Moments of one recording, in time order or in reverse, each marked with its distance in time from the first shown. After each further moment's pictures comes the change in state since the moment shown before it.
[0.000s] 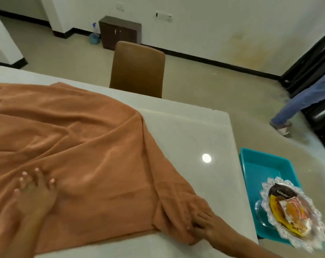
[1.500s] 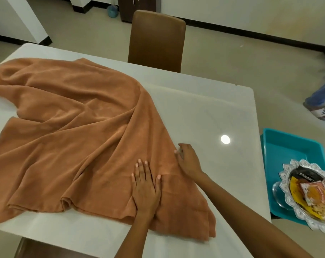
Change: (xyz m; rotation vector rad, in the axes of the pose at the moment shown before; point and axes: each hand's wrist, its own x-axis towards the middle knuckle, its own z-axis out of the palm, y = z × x) left_hand -0.194 0.143 0.062 0.033 -0.217 0.214; right_hand 0.139 -0.036 0.022 0.193 0.409 0.336
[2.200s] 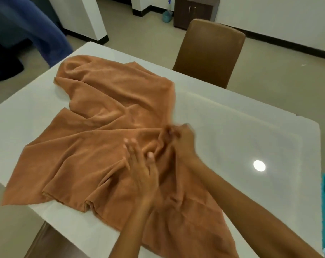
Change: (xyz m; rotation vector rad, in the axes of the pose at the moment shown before) left_hand 0.095 -0.028 -0.089 -0.397 0.567 -0.211; right_hand 0.104 -0.148 0.039 0.335 0.098 -0.397
